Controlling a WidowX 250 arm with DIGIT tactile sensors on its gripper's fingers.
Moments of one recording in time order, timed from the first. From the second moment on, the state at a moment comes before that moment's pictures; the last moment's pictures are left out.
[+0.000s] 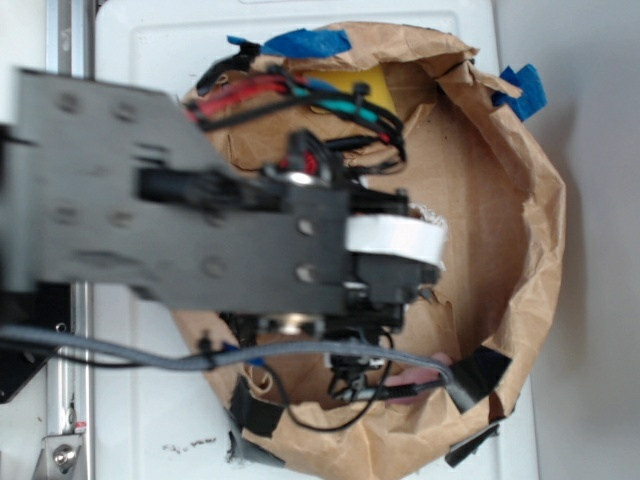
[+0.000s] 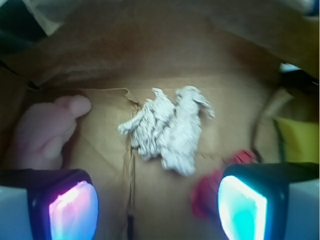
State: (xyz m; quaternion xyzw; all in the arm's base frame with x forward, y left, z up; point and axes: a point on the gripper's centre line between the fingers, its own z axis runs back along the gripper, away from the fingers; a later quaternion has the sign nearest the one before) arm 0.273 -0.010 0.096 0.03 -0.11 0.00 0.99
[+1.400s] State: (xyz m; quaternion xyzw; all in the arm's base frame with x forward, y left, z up) arm 0.301 -0.002 0.054 0.06 -0.11 -0.02 0.99
